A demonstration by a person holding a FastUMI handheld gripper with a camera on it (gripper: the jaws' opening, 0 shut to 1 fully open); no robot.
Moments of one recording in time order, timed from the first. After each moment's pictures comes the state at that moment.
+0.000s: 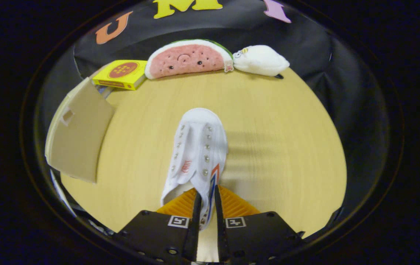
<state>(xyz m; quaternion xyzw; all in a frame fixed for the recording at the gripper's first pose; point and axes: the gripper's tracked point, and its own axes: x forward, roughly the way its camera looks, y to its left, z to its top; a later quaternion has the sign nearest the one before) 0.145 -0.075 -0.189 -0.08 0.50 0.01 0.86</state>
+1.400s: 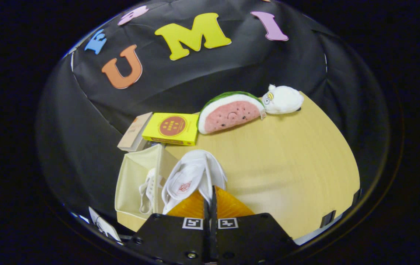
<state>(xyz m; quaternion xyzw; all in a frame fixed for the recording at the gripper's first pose) 0.135 0.101 0.014 0.13 0.41 0.10 0.90</state>
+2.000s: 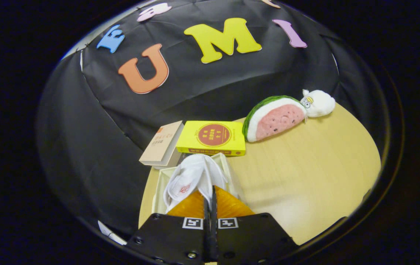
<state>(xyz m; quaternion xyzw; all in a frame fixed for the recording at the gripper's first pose) 0.169 0.279 -0.007 0.17 0.34 0.11 0.92</state>
